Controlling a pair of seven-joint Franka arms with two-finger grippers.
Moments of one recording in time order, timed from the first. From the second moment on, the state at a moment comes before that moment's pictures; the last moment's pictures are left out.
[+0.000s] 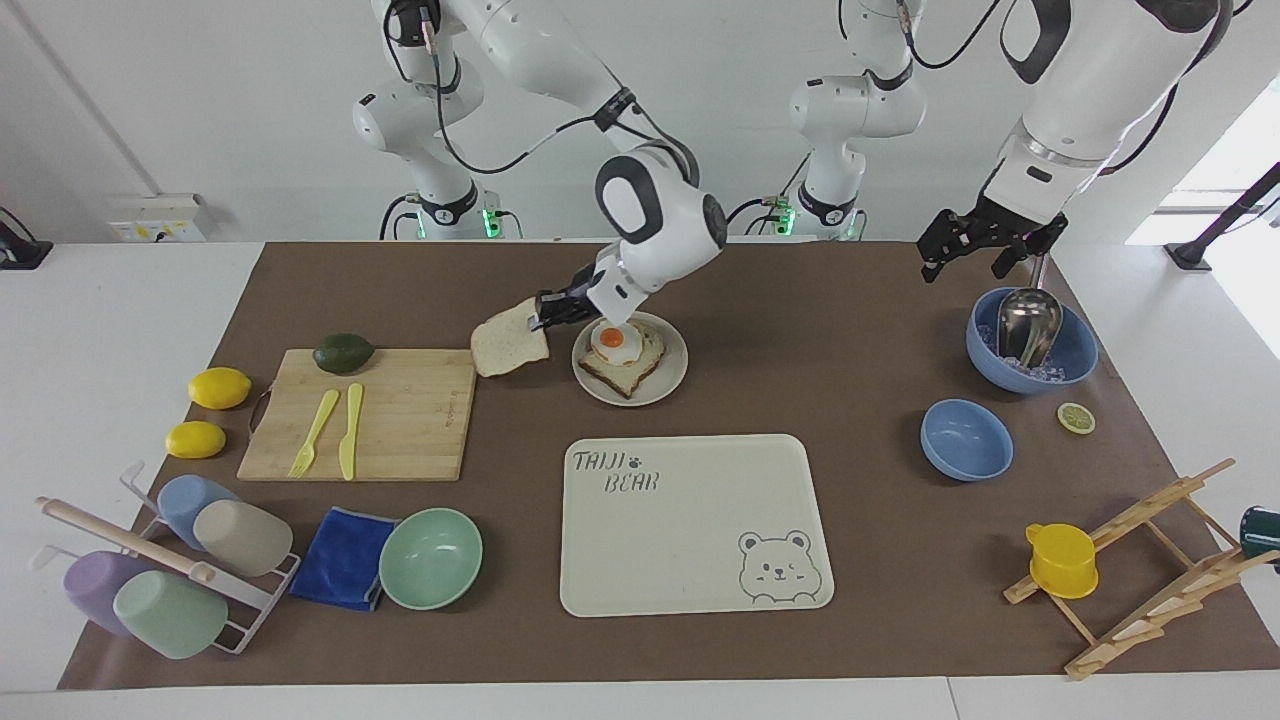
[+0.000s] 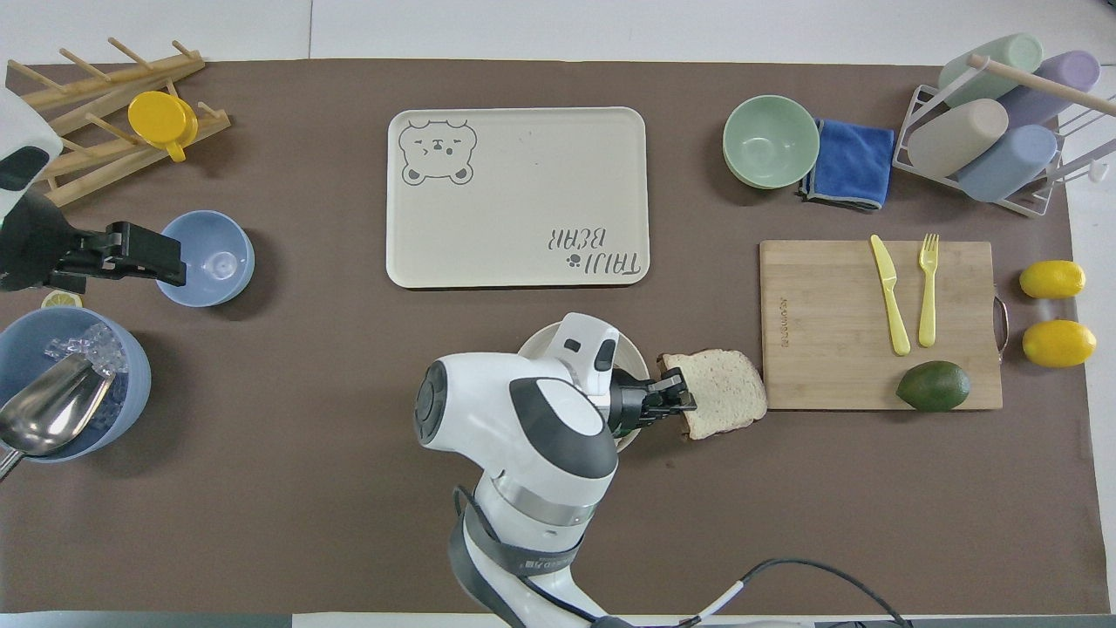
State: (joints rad) left arm -0.10 -0.01 -0.04 -1.59 -0.03 1.54 -0.13; right arm 0.84 0.36 -0.01 -1.74 -0.52 1.41 0.51
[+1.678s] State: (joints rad) left arm -0.08 -0.01 -0.03 -1.59 -0.02 1.54 -0.13; right arm 0.88 0.41 -0.01 -1.61 -0.30 1.70 0.76
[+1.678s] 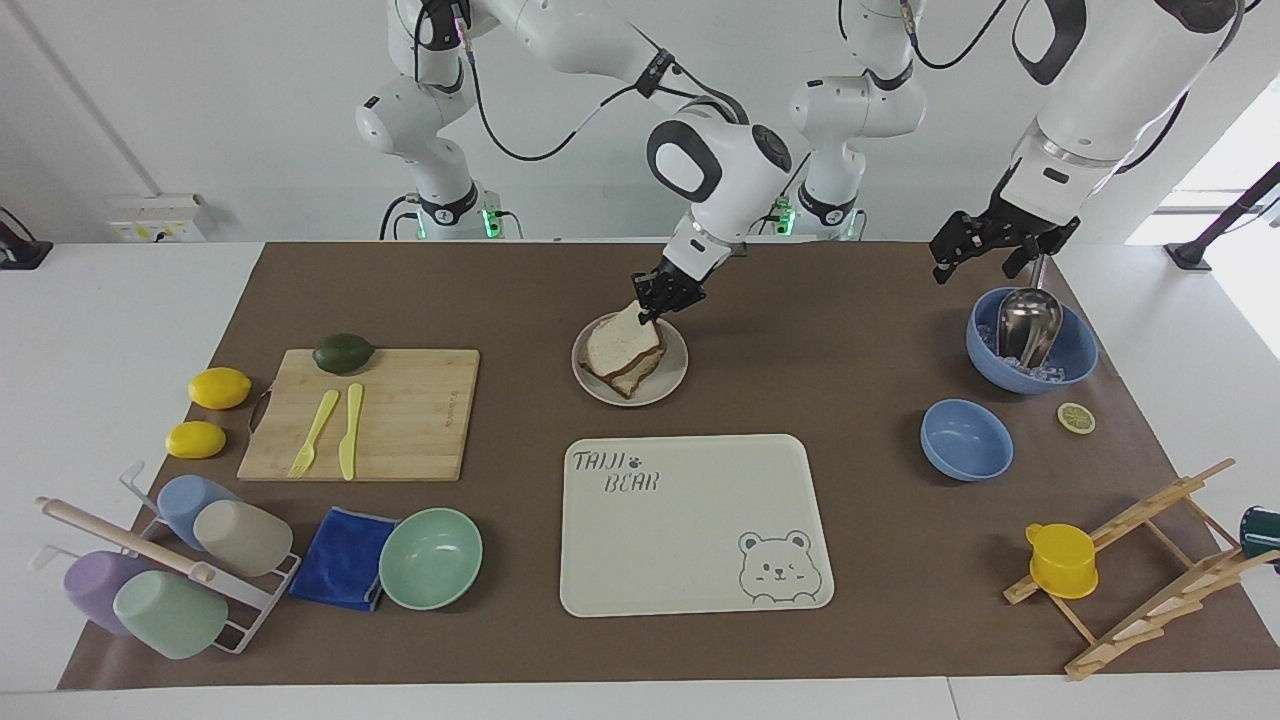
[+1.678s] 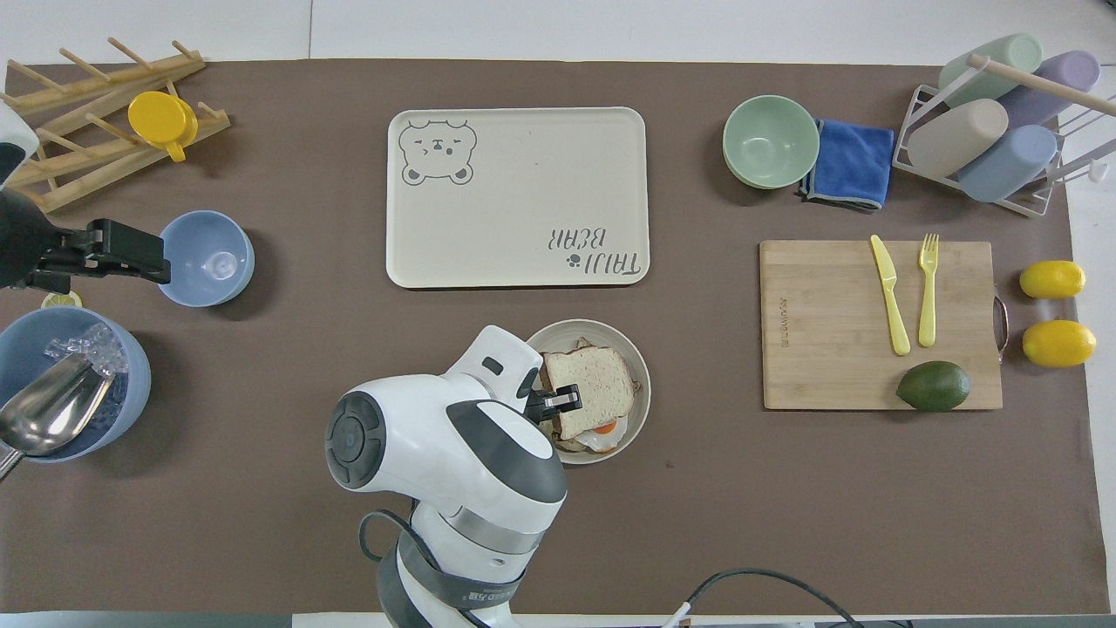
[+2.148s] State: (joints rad) left arm -0.08 -0.01 -0.03 -1.59 -0.02 1.54 -0.13; right arm 0.85 0.41 -0.01 -1.62 -0.22 1.76 0.77
